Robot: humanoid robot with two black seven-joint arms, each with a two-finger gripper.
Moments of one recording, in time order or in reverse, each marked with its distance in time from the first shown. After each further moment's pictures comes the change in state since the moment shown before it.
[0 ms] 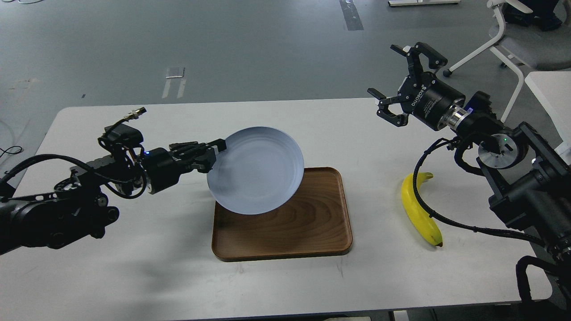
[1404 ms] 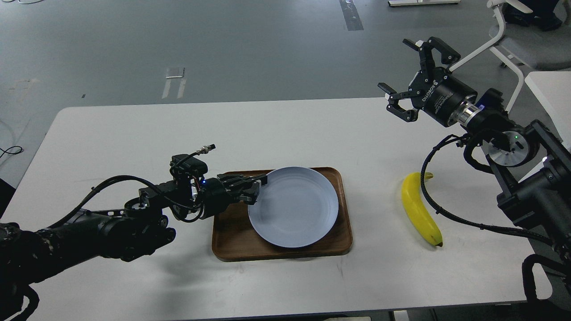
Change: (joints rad) left arm 0.049 -0.290 0.101 0.270 -0.008 0.035 0.006; right arm -0.005 -0.019 0.025 0.000 0.001 0.000 0.000
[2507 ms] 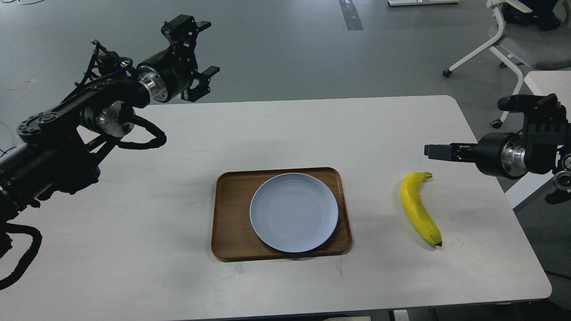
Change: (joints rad) left arm -0.193 0.107 -0.561 0.009 -1.213 -0.440 0.404; right arm 0.029 -0.601 -0.608 0.549 -1.117 0.000 -0.020
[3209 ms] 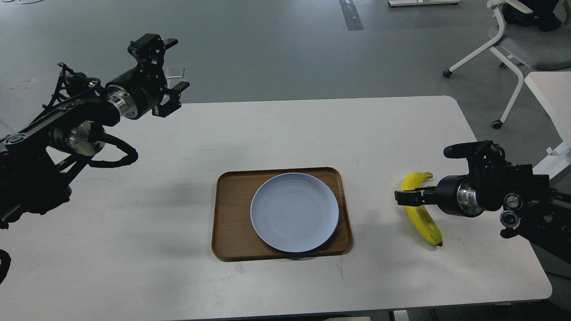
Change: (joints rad) left arm 0.108 0.120 -0.019 -0.056 0.012 0.003 -0.035; right arm -0.089 0.175 -0.089 -0.050 -0.096 -0.001 -0.049
